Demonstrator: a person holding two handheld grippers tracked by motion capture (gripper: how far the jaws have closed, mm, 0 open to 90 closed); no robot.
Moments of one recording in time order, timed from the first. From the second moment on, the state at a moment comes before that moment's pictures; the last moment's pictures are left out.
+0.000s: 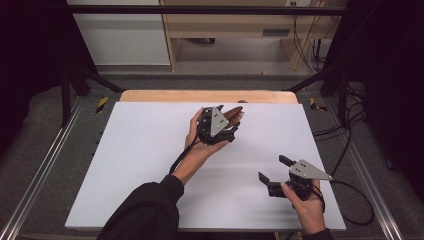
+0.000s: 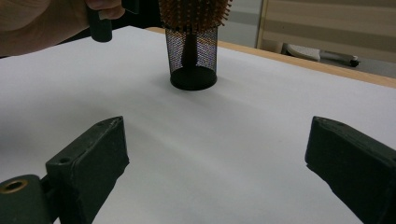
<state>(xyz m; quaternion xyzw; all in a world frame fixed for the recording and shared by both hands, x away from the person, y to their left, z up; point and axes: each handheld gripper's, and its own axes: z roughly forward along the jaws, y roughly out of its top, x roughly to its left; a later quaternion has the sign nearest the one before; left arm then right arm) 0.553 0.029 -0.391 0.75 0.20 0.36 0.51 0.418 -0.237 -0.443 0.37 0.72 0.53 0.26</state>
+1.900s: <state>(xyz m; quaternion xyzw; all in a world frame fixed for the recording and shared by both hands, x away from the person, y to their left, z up) 0.546 0.025 -0.395 0.76 0.19 0.34 0.52 0.418 -0.235 -0.443 0.37 0.72 0.53 0.25</state>
